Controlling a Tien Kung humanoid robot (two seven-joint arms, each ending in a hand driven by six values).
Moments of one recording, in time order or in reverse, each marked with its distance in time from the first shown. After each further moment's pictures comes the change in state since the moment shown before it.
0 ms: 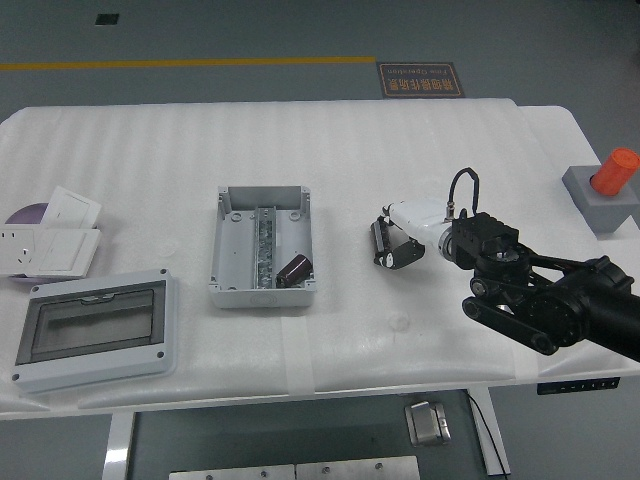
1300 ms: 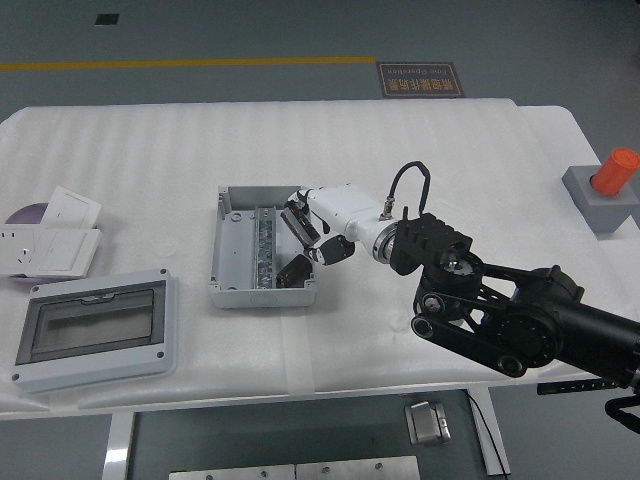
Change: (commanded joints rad) left arm -0.003 -0.008 0.028 0.008 -0.024 0.015 -0.005; right arm -0.049 0.096 0.139 0.283 -0.048 -0.055 -0.051
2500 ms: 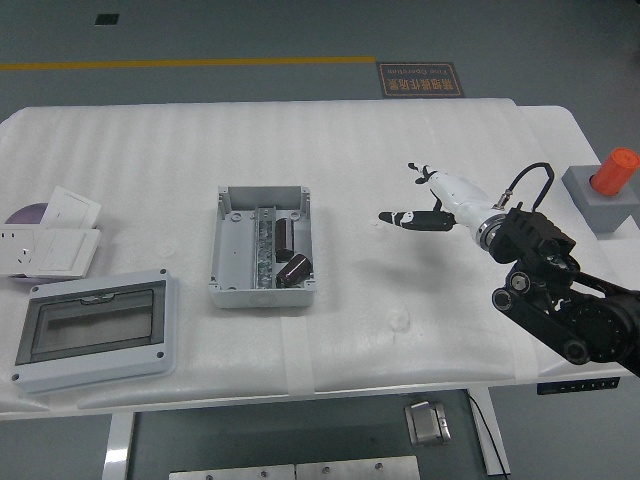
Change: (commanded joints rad) left arm 0.014 -0.003 -0.002 -0.005 0.006 0.015 0.012; right arm -0.181 -0.168 0.270 -0.124 0.070 -0.020 0.044
